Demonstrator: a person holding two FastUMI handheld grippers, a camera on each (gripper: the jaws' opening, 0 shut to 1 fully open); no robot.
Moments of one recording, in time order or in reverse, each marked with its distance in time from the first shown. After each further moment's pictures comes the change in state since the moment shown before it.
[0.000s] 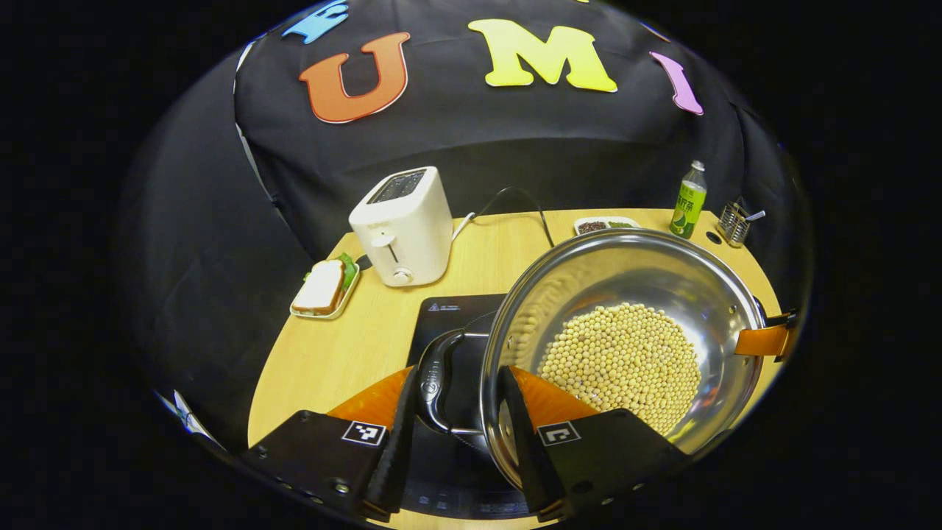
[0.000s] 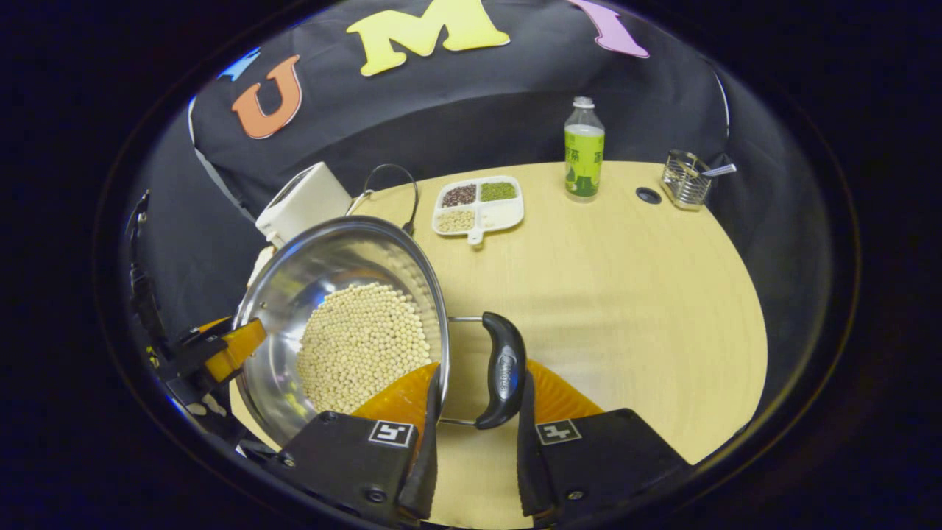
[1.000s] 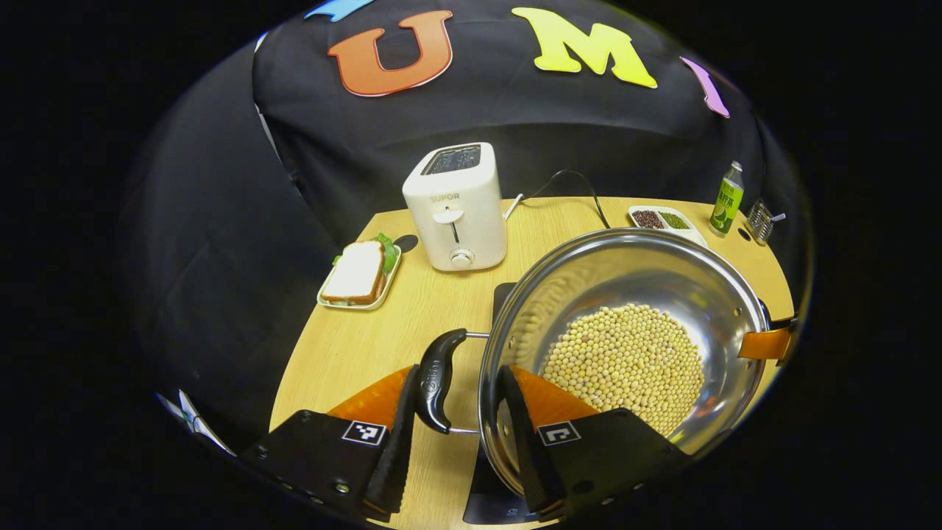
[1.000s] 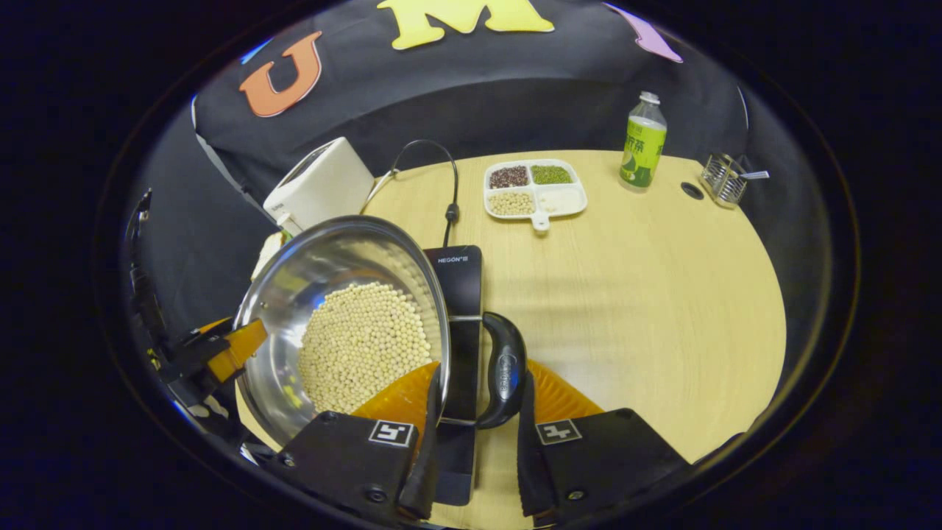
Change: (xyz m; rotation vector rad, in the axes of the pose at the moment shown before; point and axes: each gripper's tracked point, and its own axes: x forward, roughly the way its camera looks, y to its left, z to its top) left arm 0.038 0.075 -0.018 -0.023 0.054 0.027; right arm 0.040 0.076 -0.011 -0.020 0.050 -0.011
